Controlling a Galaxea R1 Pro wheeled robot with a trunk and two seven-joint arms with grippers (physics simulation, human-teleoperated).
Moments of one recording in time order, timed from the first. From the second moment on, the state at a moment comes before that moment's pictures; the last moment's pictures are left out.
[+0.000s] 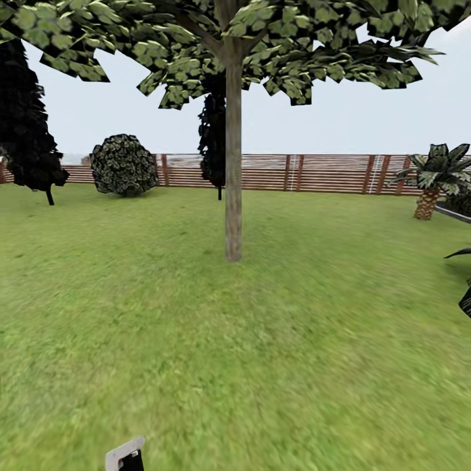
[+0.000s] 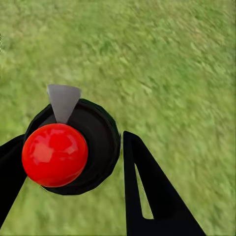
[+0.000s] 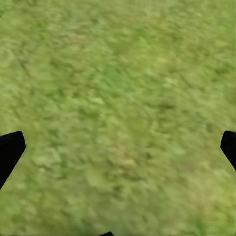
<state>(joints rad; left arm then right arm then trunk) -0.18 0.04 -0.07 -0.55 0.43 -0.24 0.12 -0.24 -0.14 -0.32 -0.30 -0.04 -0.16 0.04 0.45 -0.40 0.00</state>
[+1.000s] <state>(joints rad) -0.18 0.04 -0.07 -0.55 0.42 -0.24 0.12 -0.24 -0.14 -0.32 -0.30 -0.04 -0.16 0.04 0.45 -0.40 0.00</state>
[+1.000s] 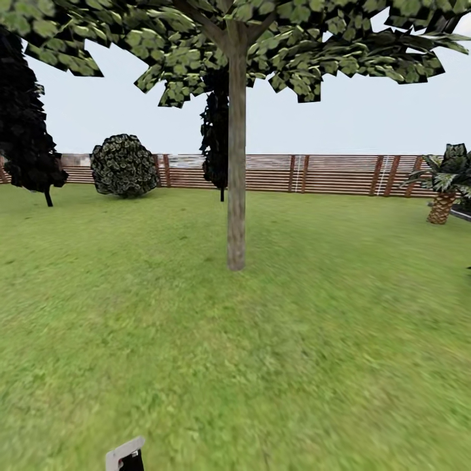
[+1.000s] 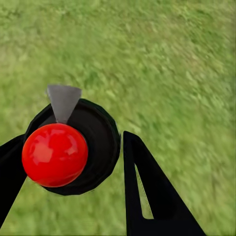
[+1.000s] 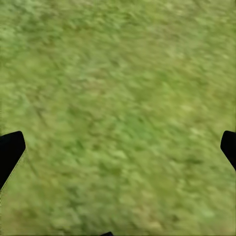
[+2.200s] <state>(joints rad) -0.18 0.04 -0.07 -0.55 0.42 -0.24 0.14 -0.24 -0.14 -0.32 -0.30 -0.04 -0.16 0.04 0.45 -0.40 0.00</state>
